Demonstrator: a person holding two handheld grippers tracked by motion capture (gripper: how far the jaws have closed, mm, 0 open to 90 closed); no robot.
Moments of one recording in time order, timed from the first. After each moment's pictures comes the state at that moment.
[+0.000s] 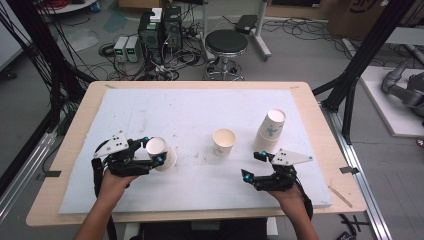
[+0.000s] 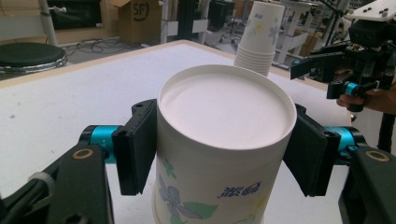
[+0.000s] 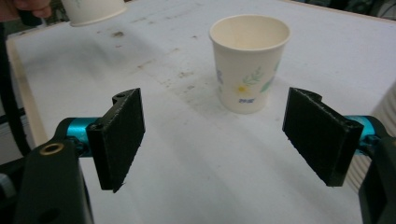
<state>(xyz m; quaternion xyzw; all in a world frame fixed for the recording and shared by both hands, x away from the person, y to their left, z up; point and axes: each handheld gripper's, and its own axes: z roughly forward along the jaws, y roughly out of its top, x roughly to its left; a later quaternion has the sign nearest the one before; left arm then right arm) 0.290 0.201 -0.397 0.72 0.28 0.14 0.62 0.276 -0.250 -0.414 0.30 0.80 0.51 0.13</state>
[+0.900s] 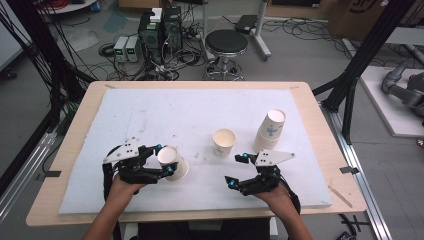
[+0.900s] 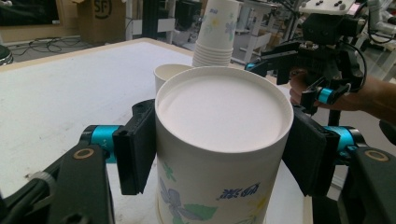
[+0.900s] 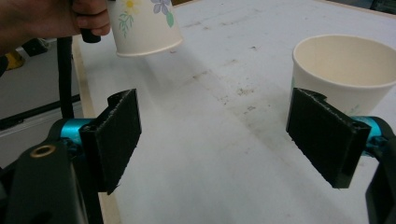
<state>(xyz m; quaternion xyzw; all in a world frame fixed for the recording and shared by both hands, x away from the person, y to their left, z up) 0.282 0.177 -0.403 0.73 0.24 0.08 0.64 0.279 -0.211 -0.410 0.23 0.81 0.53 0.08</state>
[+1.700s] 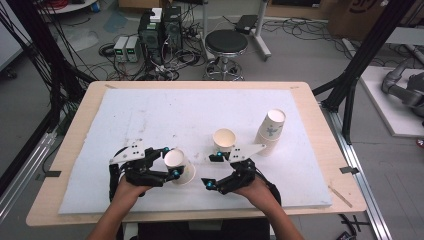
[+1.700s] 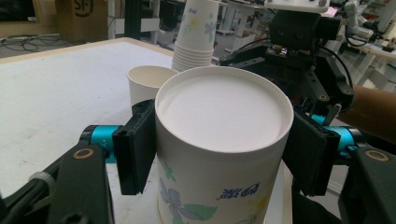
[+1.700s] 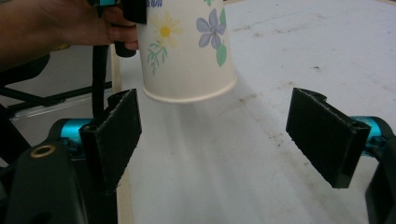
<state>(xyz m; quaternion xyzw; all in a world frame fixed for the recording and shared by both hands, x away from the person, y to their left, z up) 0.279 0.159 -0.403 0.73 0.22 0.06 0.64 0.295 -0.151 -0.407 0.15 0.83 0.53 0.02</state>
